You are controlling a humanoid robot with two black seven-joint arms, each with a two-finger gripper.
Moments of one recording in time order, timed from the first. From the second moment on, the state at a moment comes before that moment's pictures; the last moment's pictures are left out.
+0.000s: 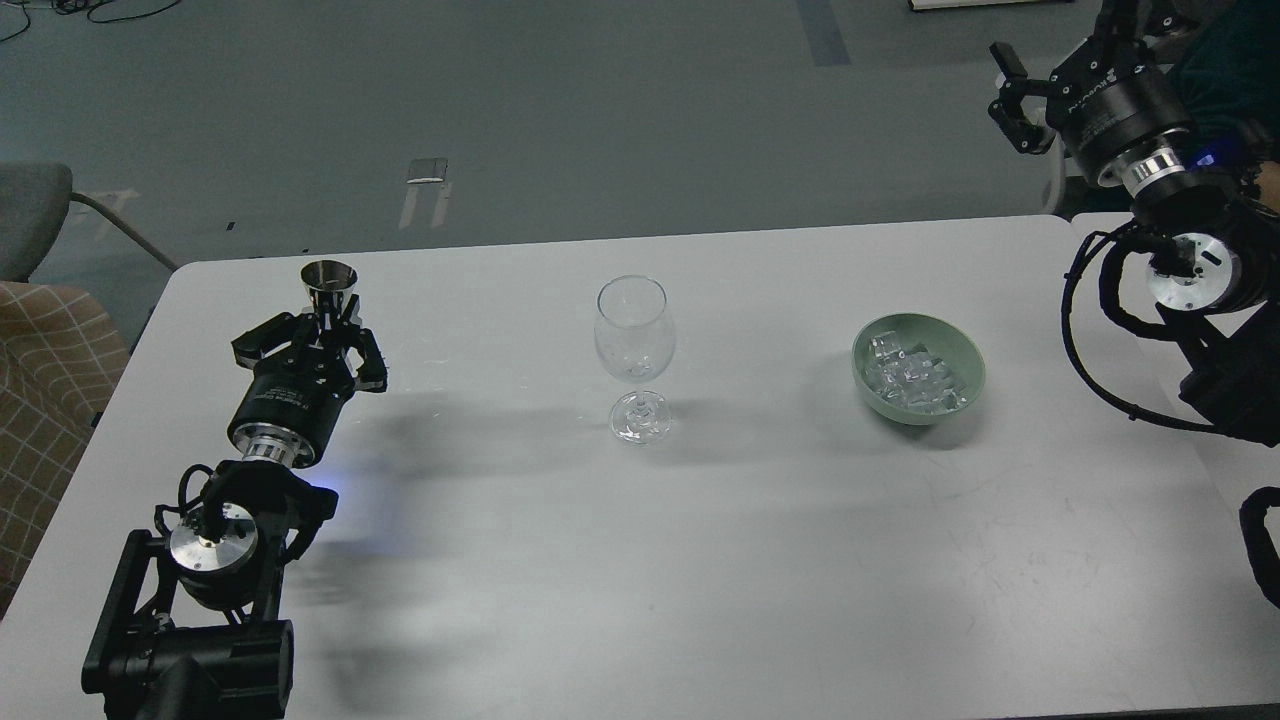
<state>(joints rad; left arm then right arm) -0.18 -0.04 -1.76 -1.21 0.12 -0.14 0.22 0.91 -0.34 0.87 0.50 -0.24 0.46 0.38</state>
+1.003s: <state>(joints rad) -0.16 -0.04 -1.44 -1.56 0.13 0.13 0.21 0.90 -0.34 0.87 0.50 -0.24 0.46 0.38</state>
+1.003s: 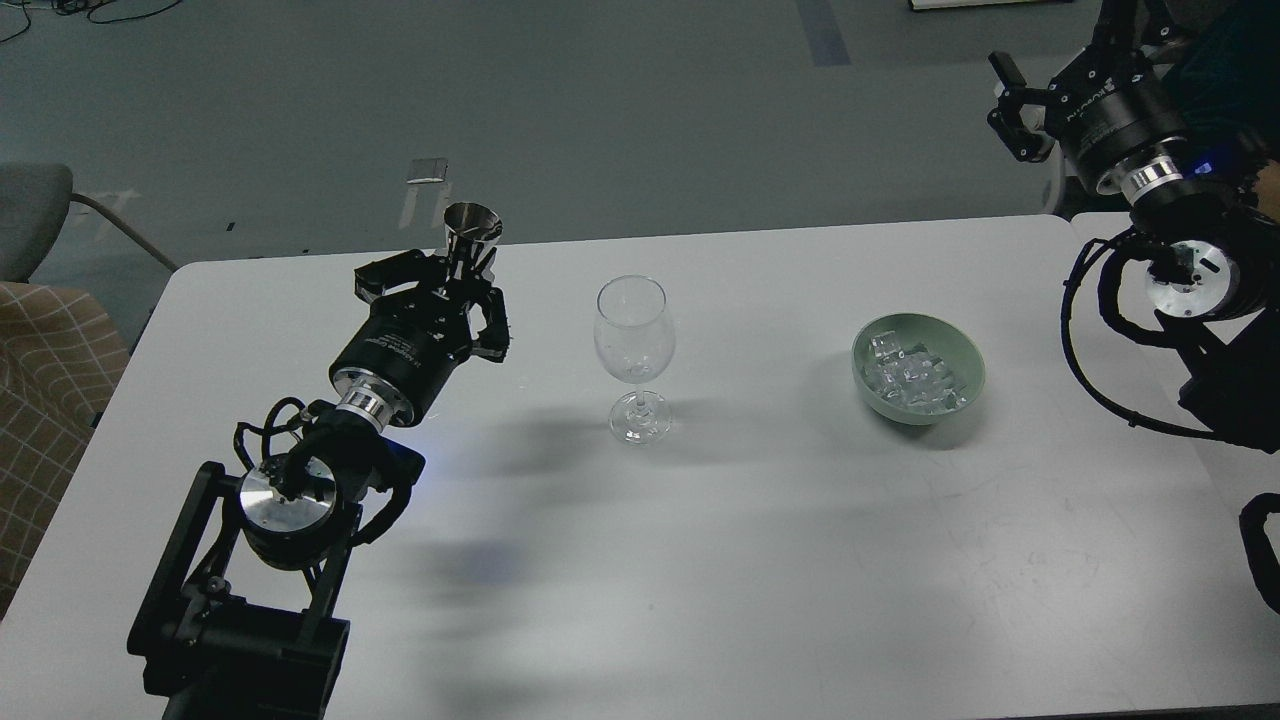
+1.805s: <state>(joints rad) -0.16 -0.04 -1.33 -1.59 0.23 0.18 0.20 0.89 -0.34 0.87 0.51 -0.24 0.46 0.38</state>
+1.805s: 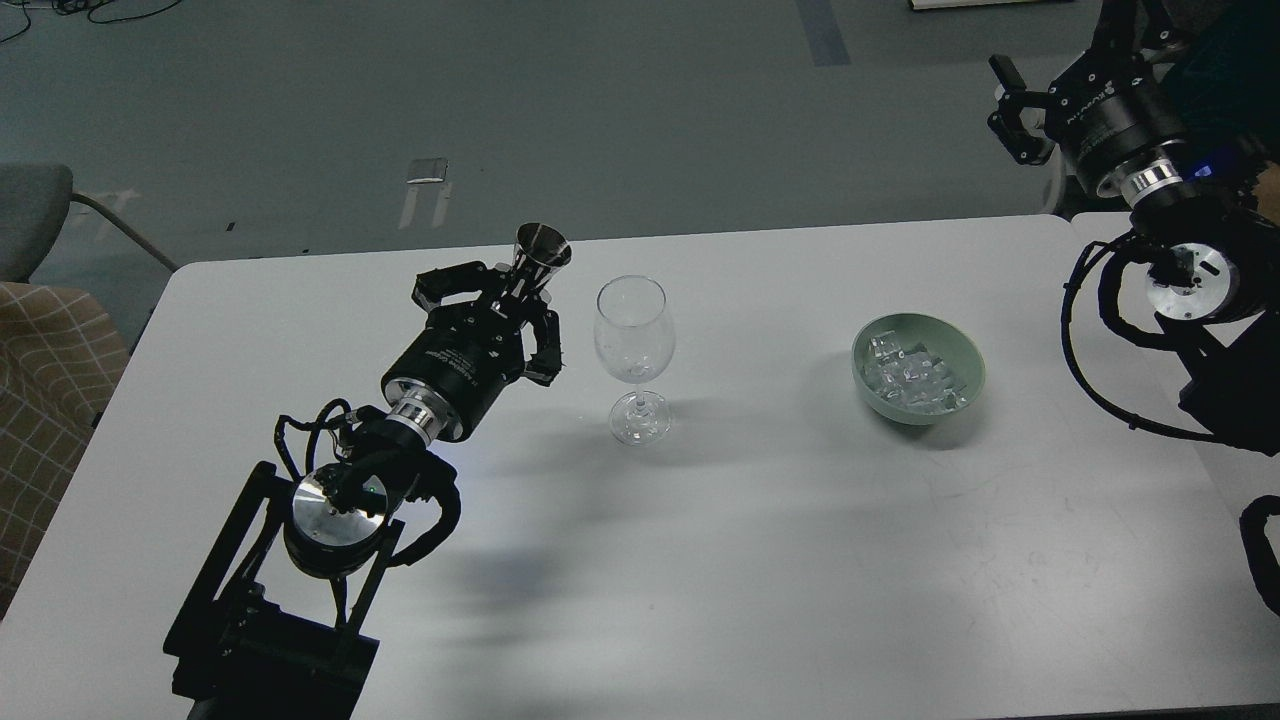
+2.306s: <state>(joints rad) -0.17 -0.04 -1.30 -1.60 0.30 0.20 0.20 0.89 -0.34 0.87 0.51 -0.24 0.46 0.38</state>
